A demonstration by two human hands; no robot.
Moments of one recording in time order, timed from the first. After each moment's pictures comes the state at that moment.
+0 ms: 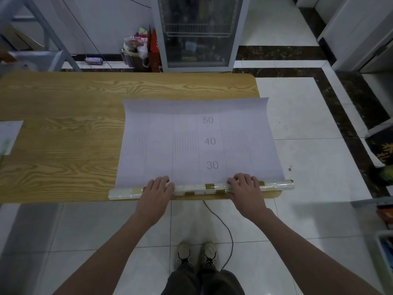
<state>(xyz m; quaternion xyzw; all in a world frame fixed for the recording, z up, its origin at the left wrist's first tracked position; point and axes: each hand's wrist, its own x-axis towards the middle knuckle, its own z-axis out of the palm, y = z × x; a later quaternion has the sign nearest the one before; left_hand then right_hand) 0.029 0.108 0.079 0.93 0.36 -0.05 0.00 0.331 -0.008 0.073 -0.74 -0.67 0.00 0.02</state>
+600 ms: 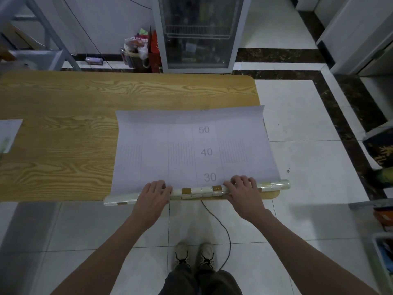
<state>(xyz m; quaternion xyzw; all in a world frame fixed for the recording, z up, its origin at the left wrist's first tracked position) 0.021 0.102 0.076 0.93 0.36 -0.04 0.02 0.333 -0.013 0.074 -0.72 -0.69 0.00 0.00</state>
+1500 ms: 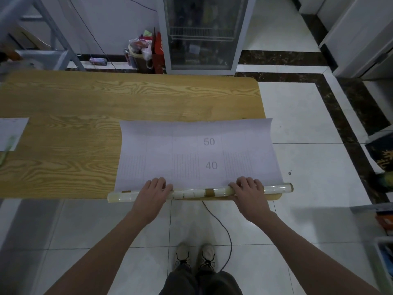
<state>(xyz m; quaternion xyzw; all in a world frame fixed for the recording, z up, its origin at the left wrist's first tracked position) 0.015 0.111 0.087 0.93 0.36 -0.06 0.03 0.336 -0.018 0.079 -0.72 -0.69 0.00 -0.01</state>
